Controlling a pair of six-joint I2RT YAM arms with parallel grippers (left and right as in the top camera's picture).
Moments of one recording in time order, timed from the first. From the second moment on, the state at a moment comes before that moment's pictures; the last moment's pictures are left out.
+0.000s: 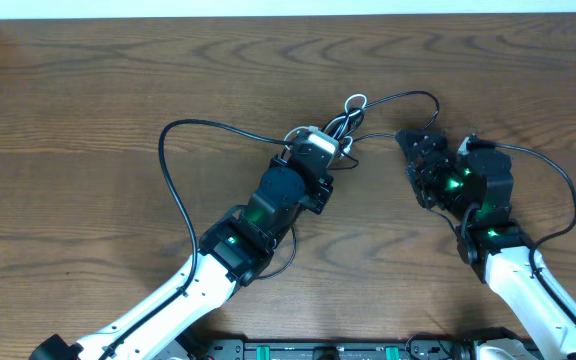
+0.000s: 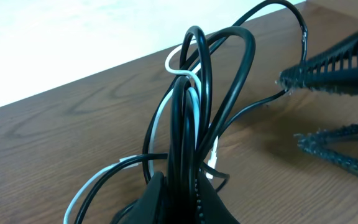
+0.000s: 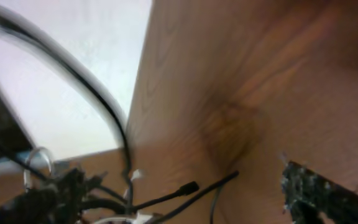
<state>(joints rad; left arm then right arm) -0.73 1.25 0.70 0.19 -0.17 -0.04 0.14 1.24 0.50 0.28 -0.36 1.31</state>
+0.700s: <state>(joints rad) -0.73 1.31 0.70 0.28 -0.15 0.07 0.27 1.24 0.50 0.64 -0.54 1.48</state>
